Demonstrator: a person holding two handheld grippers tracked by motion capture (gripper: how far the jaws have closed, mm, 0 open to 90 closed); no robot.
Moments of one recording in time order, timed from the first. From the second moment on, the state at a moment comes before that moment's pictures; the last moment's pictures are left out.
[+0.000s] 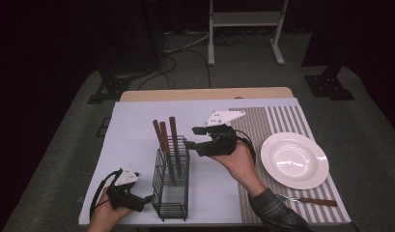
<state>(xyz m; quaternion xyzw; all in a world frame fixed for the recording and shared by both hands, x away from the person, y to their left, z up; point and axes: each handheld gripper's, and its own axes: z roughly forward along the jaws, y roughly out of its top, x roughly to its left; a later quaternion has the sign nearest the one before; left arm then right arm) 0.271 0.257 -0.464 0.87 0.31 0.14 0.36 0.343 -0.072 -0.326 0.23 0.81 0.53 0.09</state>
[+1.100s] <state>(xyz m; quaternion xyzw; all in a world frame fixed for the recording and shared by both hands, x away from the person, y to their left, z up) 0.271 0.257 -0.464 0.87 0.31 0.14 0.36 0.398 -0.027 -0.322 0.23 0.80 0.56 0.05</state>
